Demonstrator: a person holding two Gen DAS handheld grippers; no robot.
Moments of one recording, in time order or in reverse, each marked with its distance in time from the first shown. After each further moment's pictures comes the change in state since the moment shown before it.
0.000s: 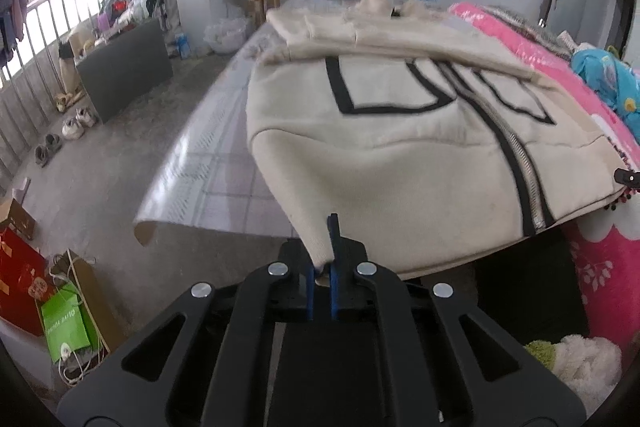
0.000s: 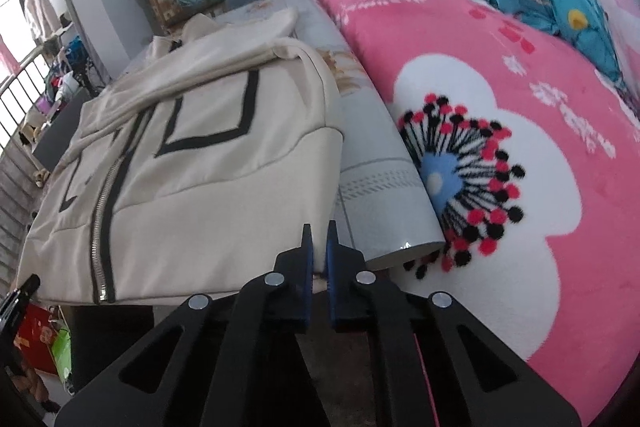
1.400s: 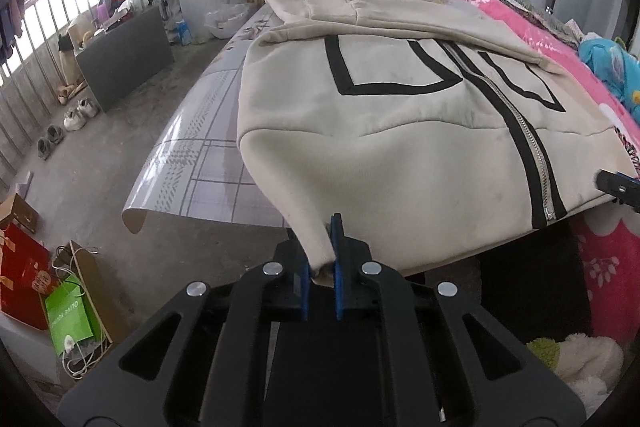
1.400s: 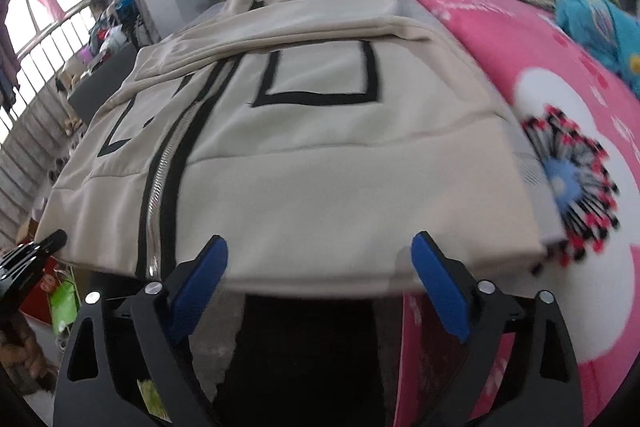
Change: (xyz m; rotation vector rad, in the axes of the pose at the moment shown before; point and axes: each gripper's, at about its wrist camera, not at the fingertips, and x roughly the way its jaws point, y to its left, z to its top) left arm 0.021 -0.006 -0.001 0.001 0.086 0.027; right arm 0.020 0.072 -0.024 -0.150 0.050 0.112
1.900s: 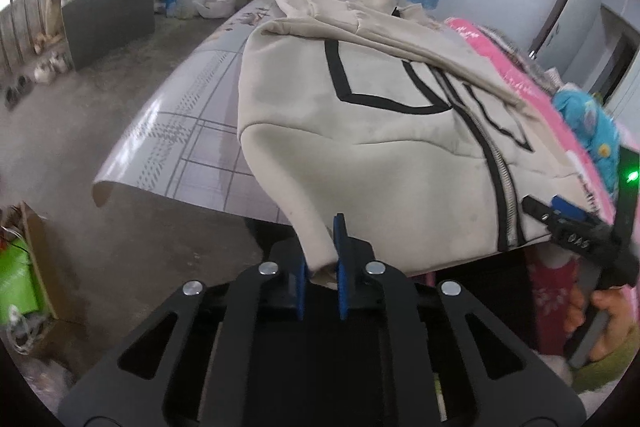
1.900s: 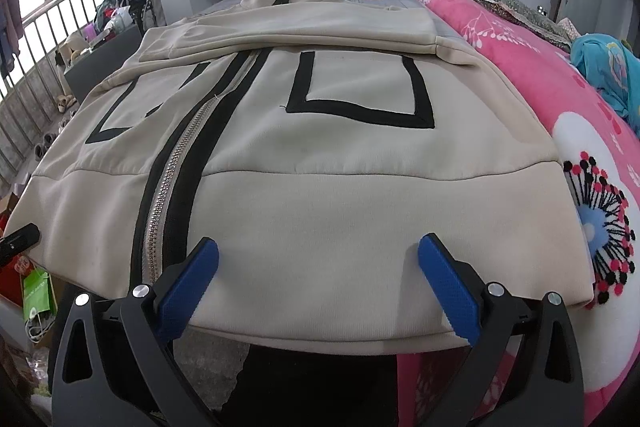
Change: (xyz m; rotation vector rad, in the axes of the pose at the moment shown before) left arm 0.003 0.021 -0.001 -0.144 -0.007 -0.167; right arm 0.036 0.049 0.010 -0.125 -0.046 -0.059
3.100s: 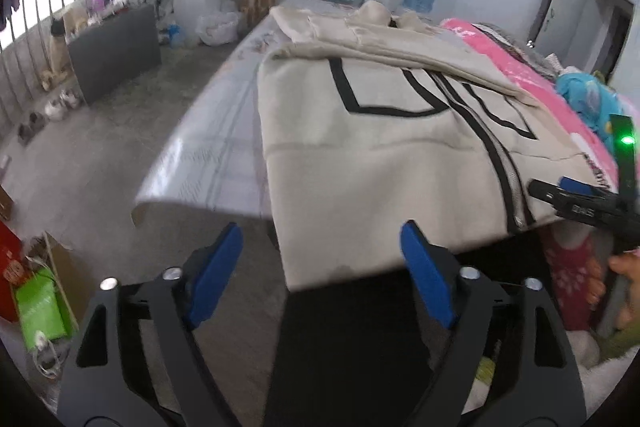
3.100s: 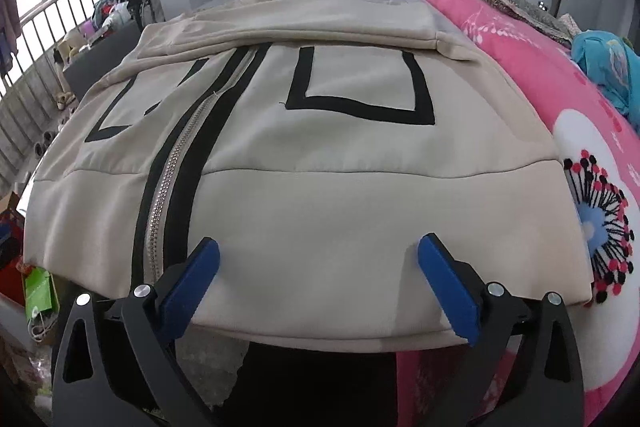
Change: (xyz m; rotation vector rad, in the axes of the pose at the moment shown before) left arm -0.031 0.011 -0.010 0.062 -0.053 0.015; right arm -0.001 -0.001 0.002 0.007 0.020 -0.002
